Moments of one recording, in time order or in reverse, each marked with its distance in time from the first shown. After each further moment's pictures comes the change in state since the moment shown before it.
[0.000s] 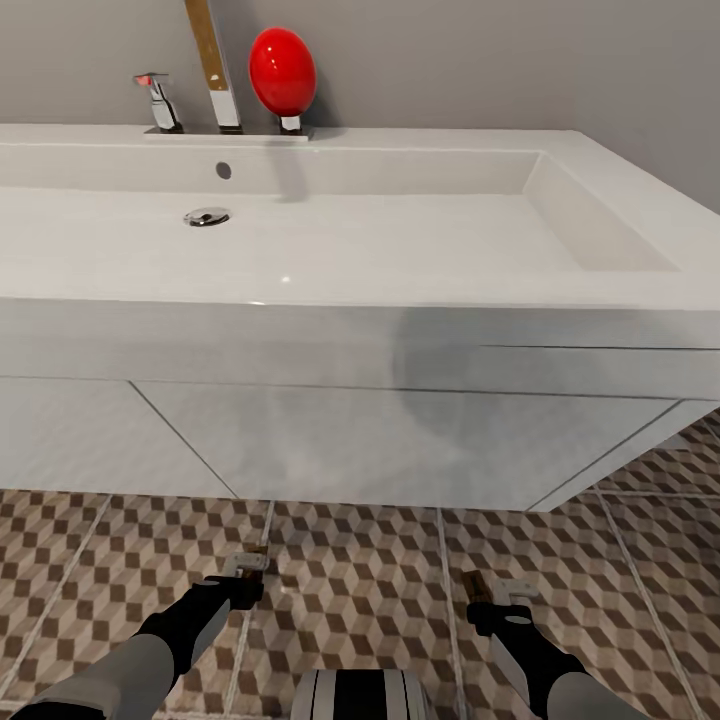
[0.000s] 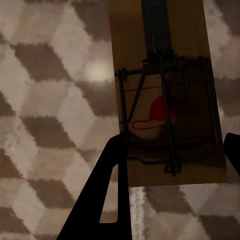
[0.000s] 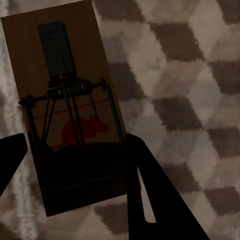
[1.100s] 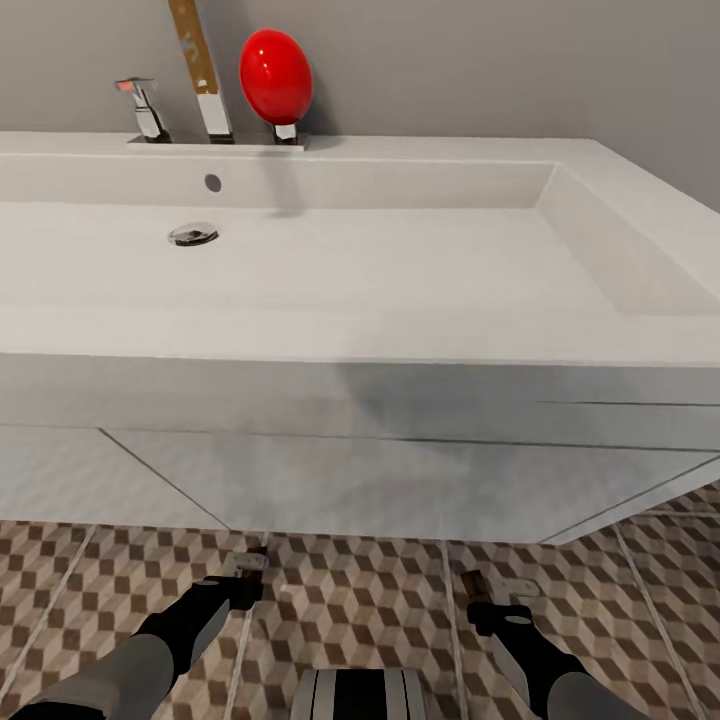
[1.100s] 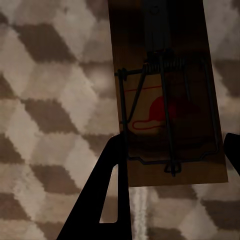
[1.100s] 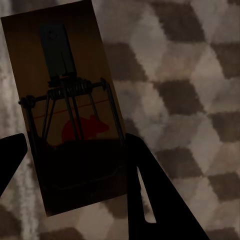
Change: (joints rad) left arm 0.000 0.002 0.002 0.000 0.000 0.000 0.000; right arm 0.000 0.000 0.000 0.000 0.000 0.000 0.000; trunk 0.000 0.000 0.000
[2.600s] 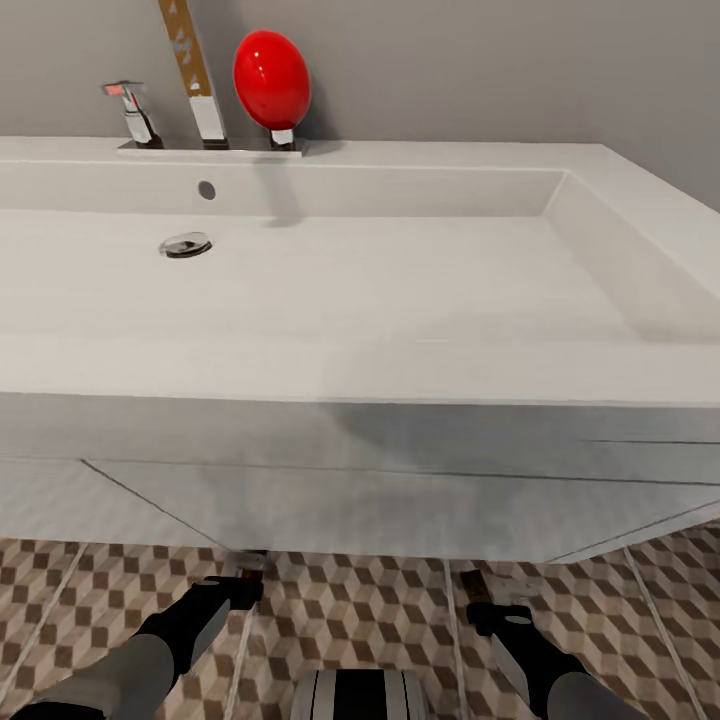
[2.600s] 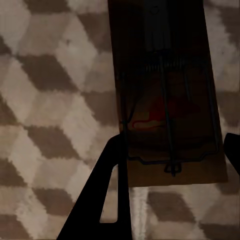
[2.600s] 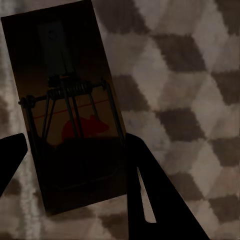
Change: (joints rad) left arm 0.000 -0.002 0.002 0.000 0.000 0.002 0.000; right arm 0.000 0.000 0.000 0.000 0.000 0.000 0.000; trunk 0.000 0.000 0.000
